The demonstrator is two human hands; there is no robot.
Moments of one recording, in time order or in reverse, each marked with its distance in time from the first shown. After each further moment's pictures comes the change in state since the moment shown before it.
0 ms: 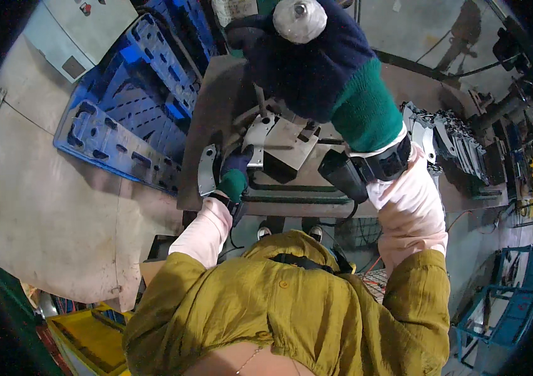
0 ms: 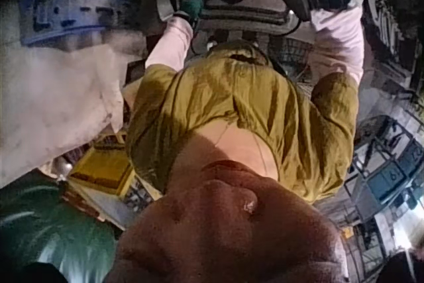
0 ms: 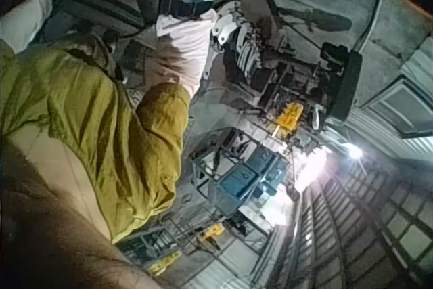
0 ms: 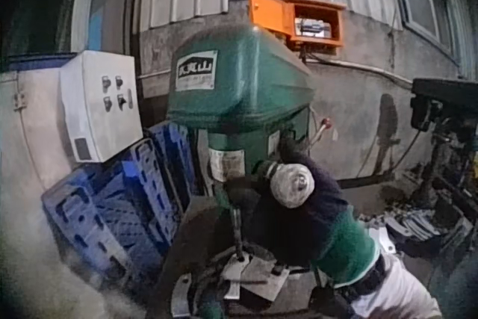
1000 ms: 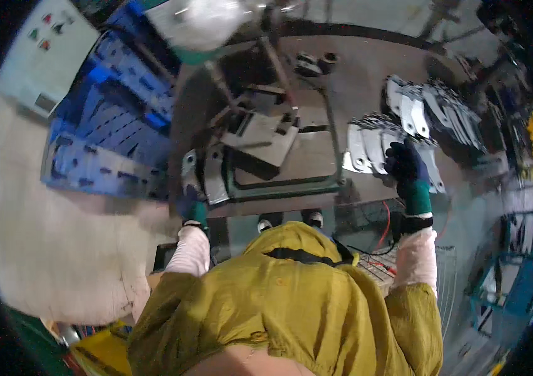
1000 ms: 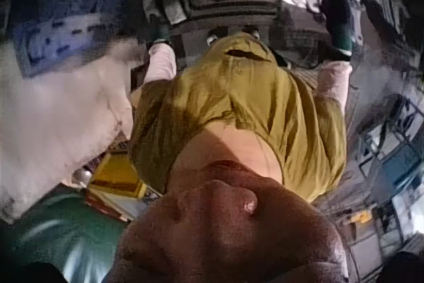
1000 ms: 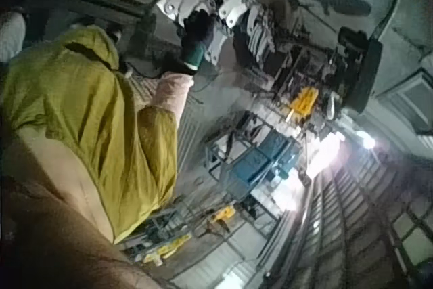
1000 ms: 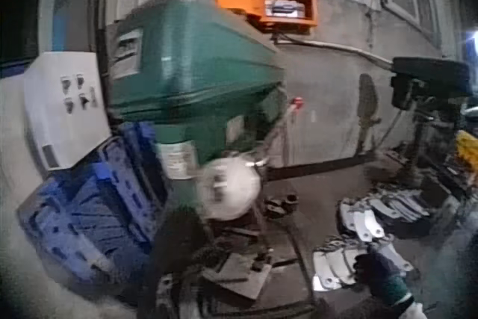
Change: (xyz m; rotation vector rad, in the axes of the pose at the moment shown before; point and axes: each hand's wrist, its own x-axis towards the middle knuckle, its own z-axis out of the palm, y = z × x) left_hand -0.015 -0.187 -0.091 0.898 0.368 -0.337; right_hand -0.265 0.123 -0.225 0.205 1.028 0.455
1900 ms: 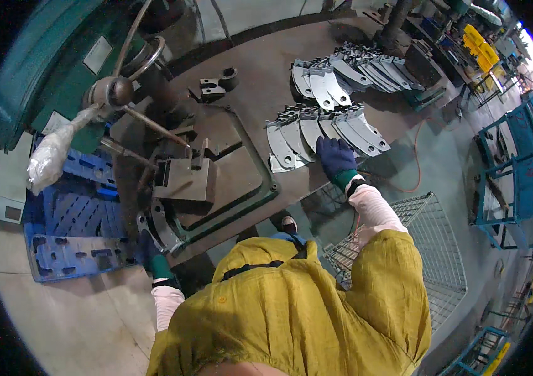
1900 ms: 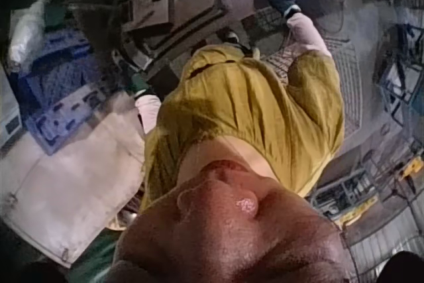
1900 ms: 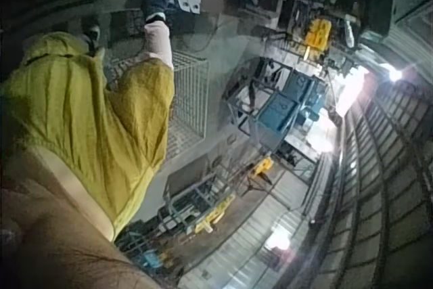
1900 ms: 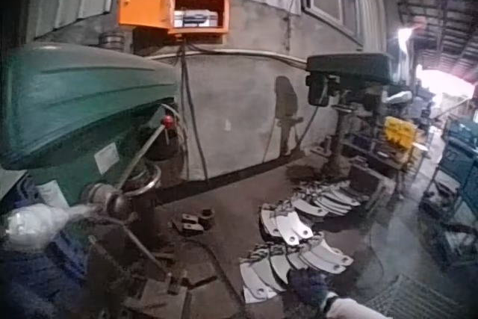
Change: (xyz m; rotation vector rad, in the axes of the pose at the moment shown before) left_hand 0.007 0.059 -0.038 -0.257 0.178 0.115; right_hand 0.043 0.067 -0.103 -2.154 0.197 -0.752
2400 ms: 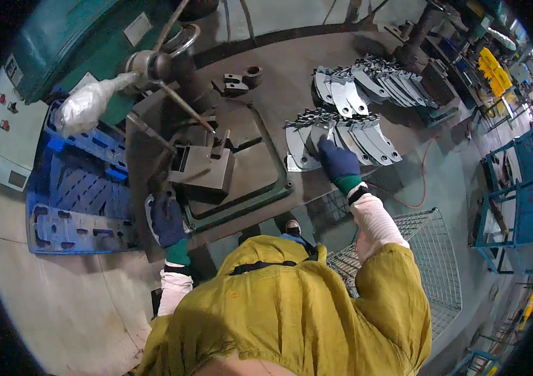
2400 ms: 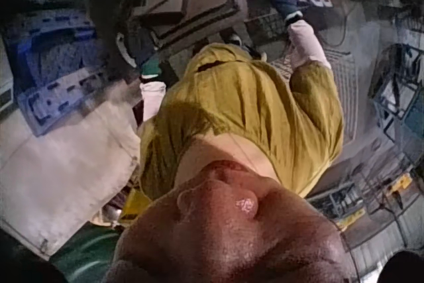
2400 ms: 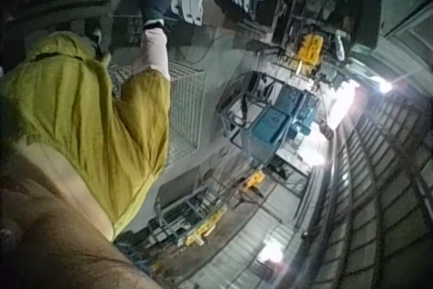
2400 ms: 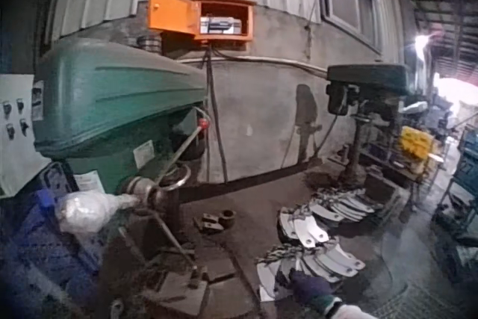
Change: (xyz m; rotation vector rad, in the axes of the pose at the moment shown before) left_hand -0.080 0.144 -0.081 -0.640 -0.003 0.571; right_hand 0.022 -0.043 -0.047 0.330 0.049 0.060
